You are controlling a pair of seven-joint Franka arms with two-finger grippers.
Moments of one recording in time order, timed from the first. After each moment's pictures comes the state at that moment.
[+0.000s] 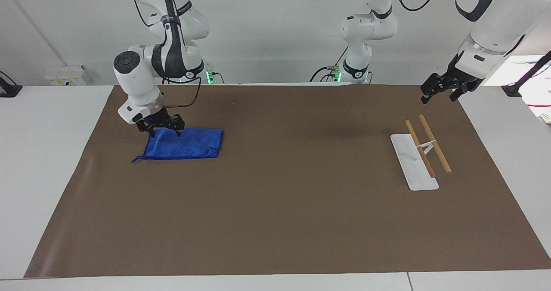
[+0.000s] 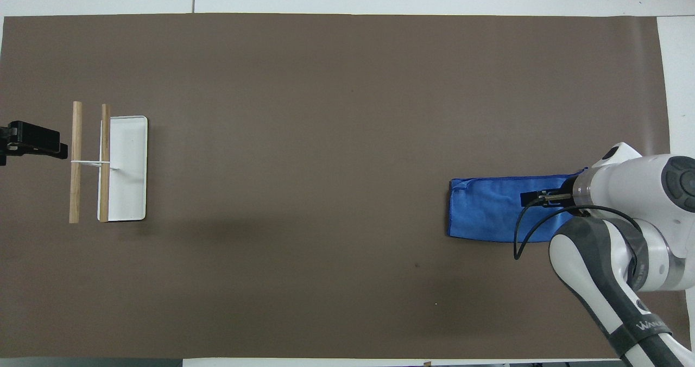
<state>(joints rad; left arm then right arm) -0.01 -0.05 0.02 -1.67 -0.02 1.59 0.00 -0.07 -0.12 0.04 -2.46 0.00 2.33 -0.05</state>
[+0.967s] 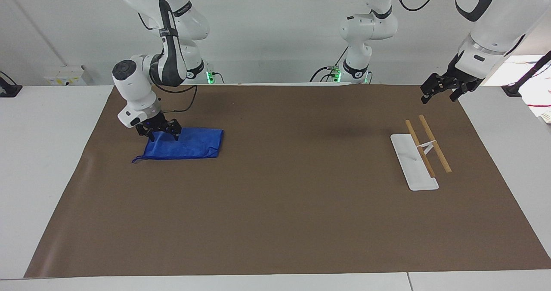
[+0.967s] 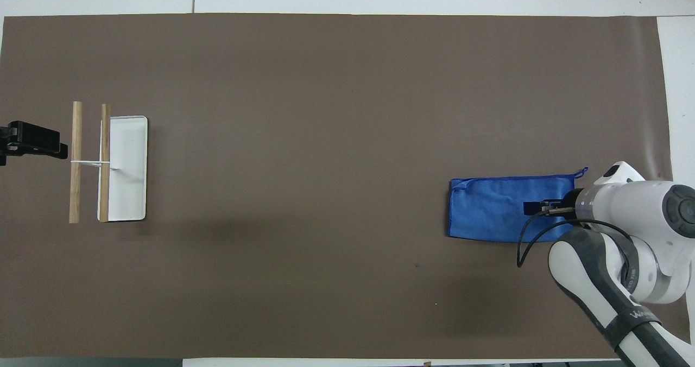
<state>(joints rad) -0.01 -0.05 0.02 -1.67 -0.02 1.59 0.00 -0.12 -0.09 0.04 -2.57 0.06 2.54 -0.15</state>
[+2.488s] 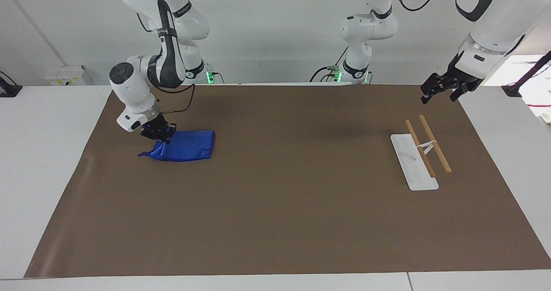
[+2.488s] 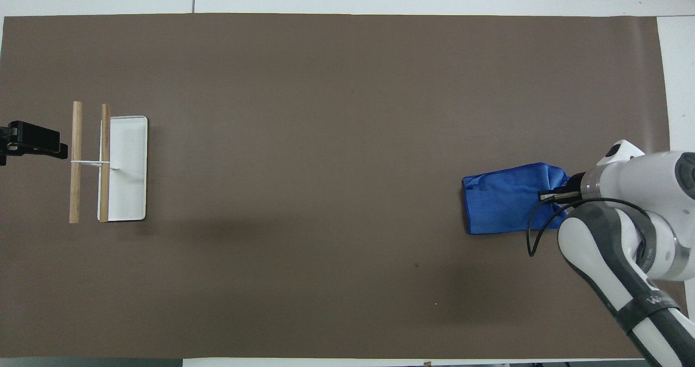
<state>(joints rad) -0.01 -0.05 0.02 -1.67 -0.02 1.59 0.00 -0.11 -0.06 0.05 -2.37 0.07 2.28 -0.20</state>
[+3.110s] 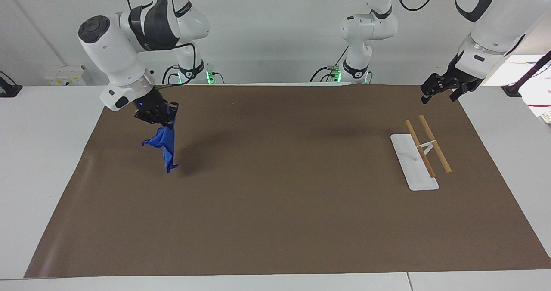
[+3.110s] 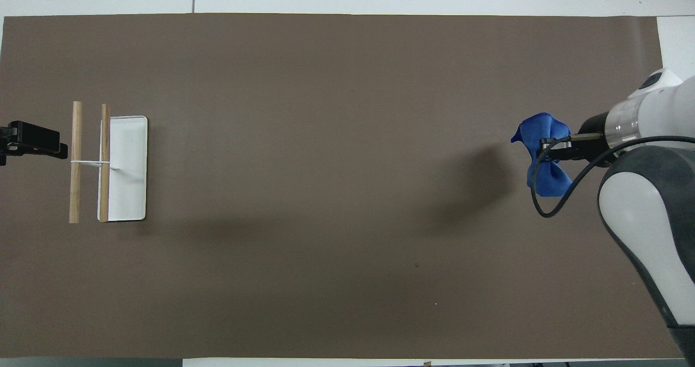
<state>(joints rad) -0.01 -0.05 0.02 -1.67 -0.02 1.59 0.00 0.04 -0.06 0.06 -1.92 0.21 1.90 0.08</state>
